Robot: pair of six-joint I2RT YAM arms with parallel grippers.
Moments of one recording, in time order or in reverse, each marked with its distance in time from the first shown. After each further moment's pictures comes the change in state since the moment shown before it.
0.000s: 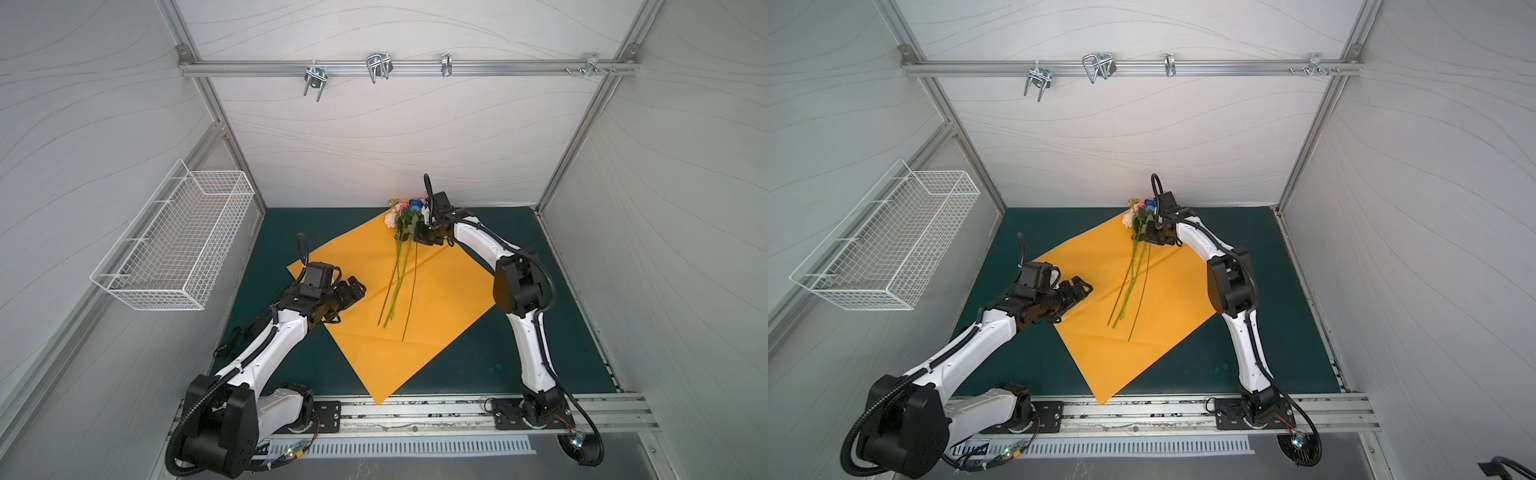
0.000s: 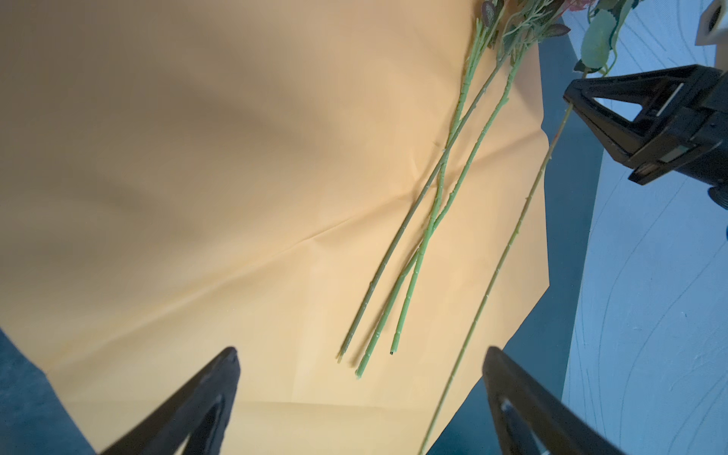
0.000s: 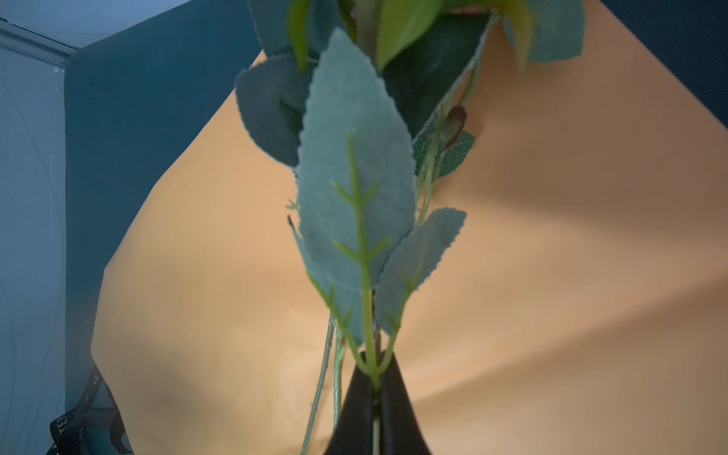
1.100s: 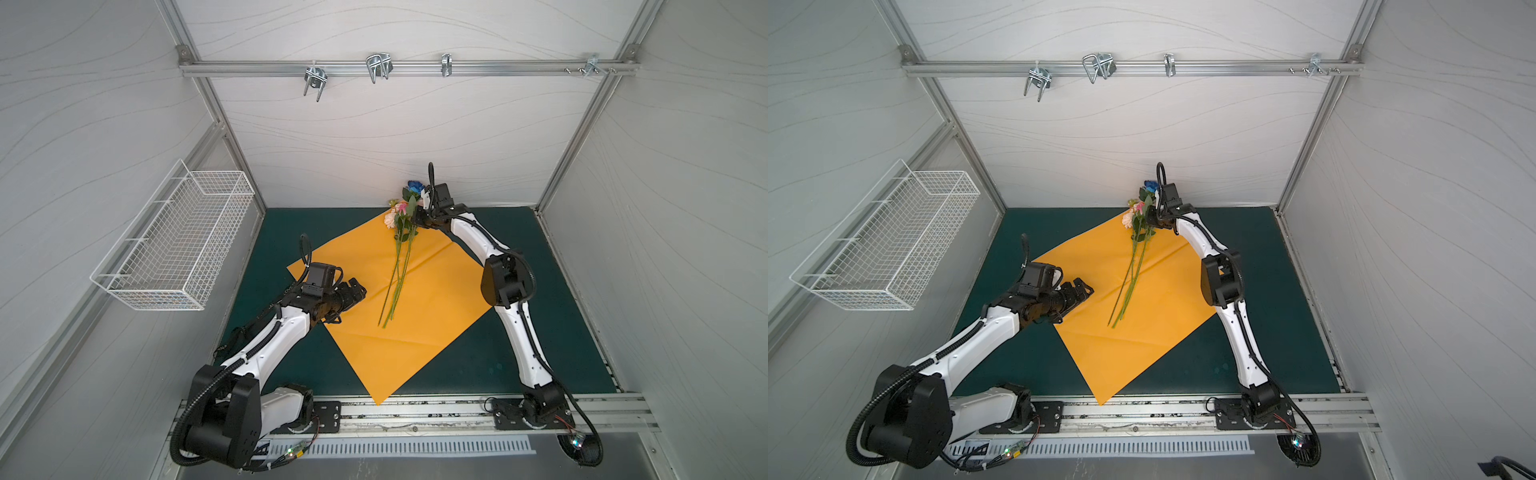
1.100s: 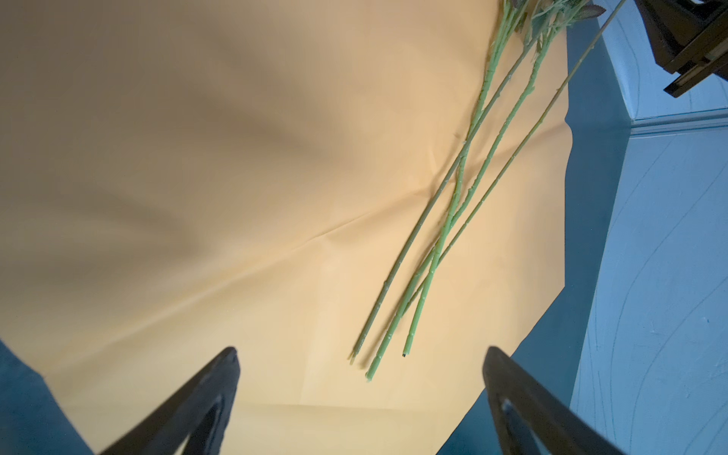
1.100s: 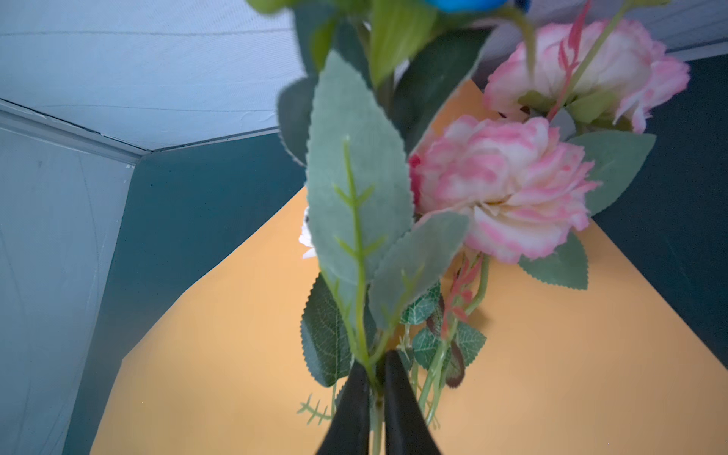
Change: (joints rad) left arm 0.000 0.047 0.000 0.000 0.001 0.005; right arm -0.048 0.246 0.351 0.111 -0.011 -0.037
